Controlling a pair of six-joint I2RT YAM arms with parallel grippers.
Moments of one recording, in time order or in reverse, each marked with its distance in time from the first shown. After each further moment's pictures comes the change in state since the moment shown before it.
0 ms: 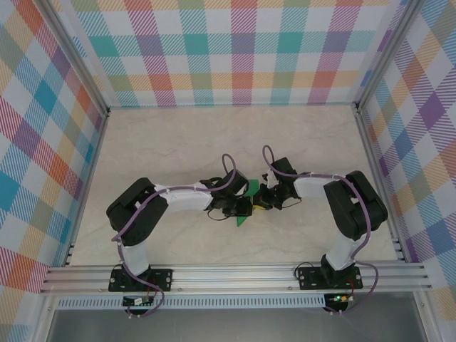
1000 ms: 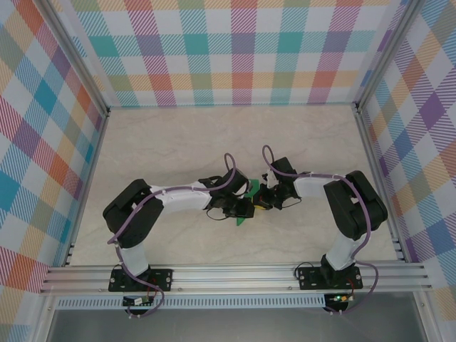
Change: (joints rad) left arm -0.008 -0.030 0.019 -0.042 0.089 0.055; right arm 0.000 0.000 0.003 -0.007 0.002 -0.006
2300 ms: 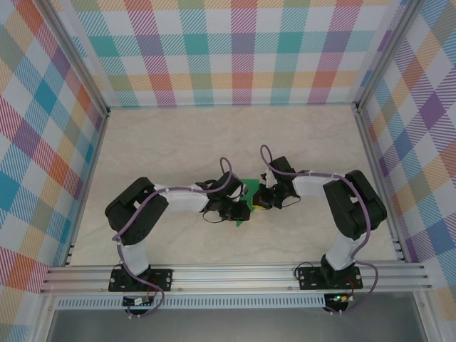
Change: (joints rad) left arm 0.036 0.021 -0.100 0.113 0.055 0.001; right arm 0.001 0.007 0.026 -0.044 0.024 -0.031
